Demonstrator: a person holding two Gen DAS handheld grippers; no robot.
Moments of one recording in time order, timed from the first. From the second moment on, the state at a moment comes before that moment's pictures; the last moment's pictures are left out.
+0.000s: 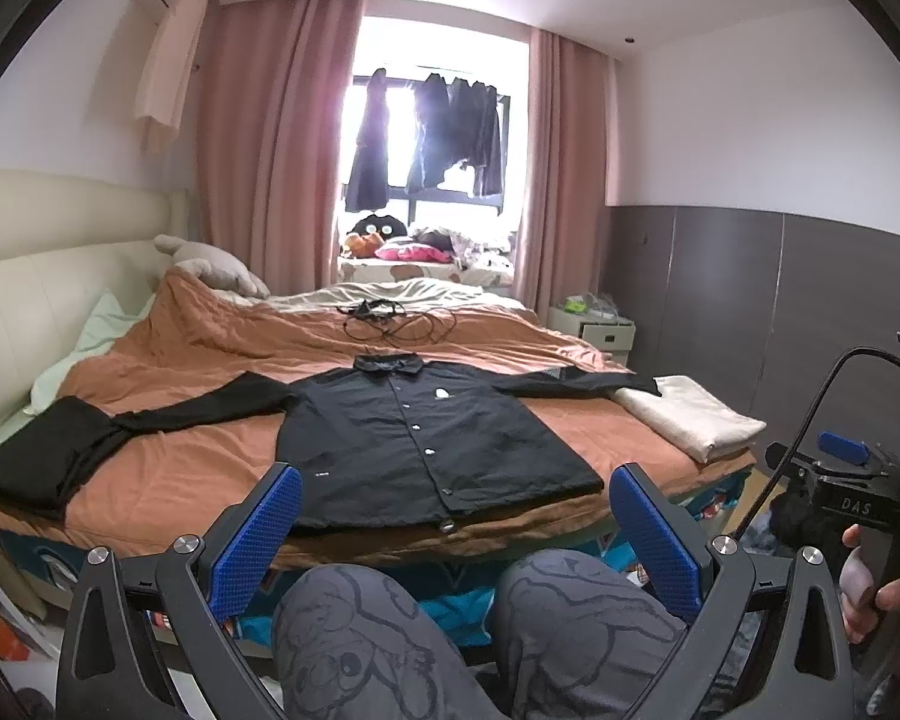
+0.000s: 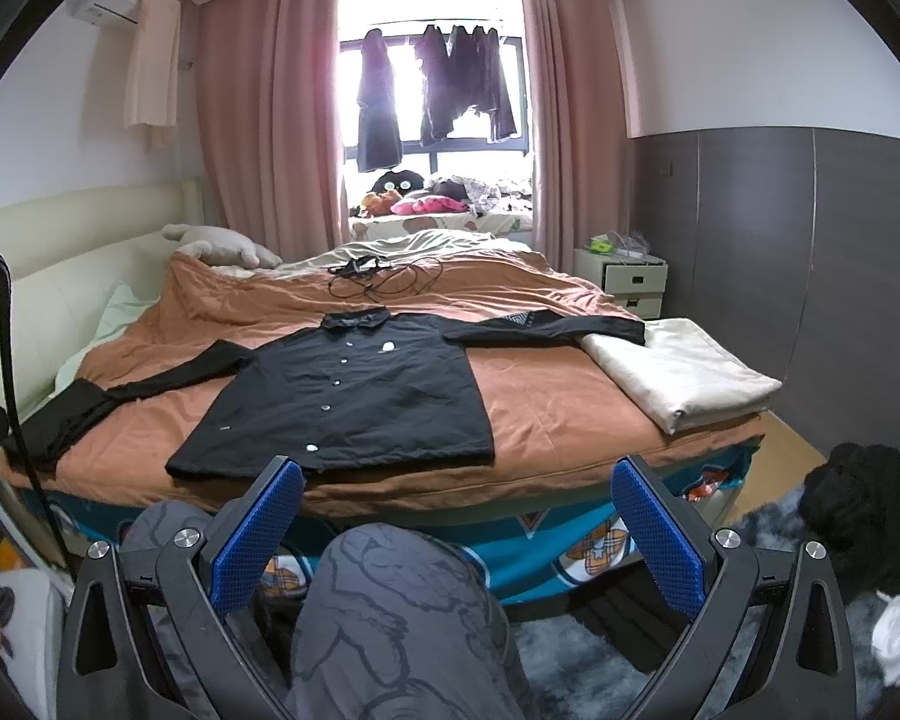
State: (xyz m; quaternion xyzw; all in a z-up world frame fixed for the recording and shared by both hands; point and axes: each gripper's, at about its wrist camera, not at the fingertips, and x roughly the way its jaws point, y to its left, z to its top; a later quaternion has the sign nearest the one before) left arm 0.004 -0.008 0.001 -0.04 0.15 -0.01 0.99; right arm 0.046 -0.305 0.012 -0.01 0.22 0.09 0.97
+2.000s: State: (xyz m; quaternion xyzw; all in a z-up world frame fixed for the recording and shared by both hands) left arm 0.027 -0.007 -0.005 -0.04 0.14 0.02 0.99; right arm 0.081 -0.317 -0.006 0.01 0.21 0.09 0.97
